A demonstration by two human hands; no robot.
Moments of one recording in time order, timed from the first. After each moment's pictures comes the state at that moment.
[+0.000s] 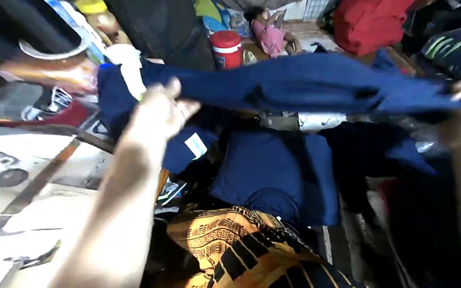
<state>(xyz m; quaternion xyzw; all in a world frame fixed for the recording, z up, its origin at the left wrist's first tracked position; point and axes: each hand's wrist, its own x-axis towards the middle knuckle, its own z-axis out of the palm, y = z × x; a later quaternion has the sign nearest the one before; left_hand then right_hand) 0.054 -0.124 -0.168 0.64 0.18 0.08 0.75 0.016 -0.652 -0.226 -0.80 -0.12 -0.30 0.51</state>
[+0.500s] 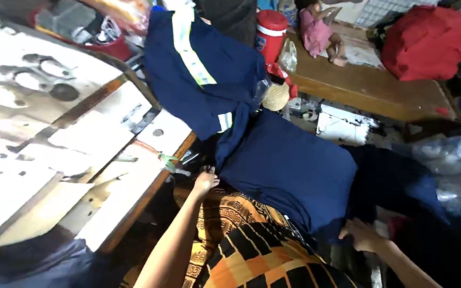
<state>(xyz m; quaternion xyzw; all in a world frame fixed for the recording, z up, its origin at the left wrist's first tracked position) -0.081 -0.065 -0.470 0.67 0.42 -0.17 0.58 -0.082 -0.605 -0.452 -0.85 -0.10 0.52 -0.04</state>
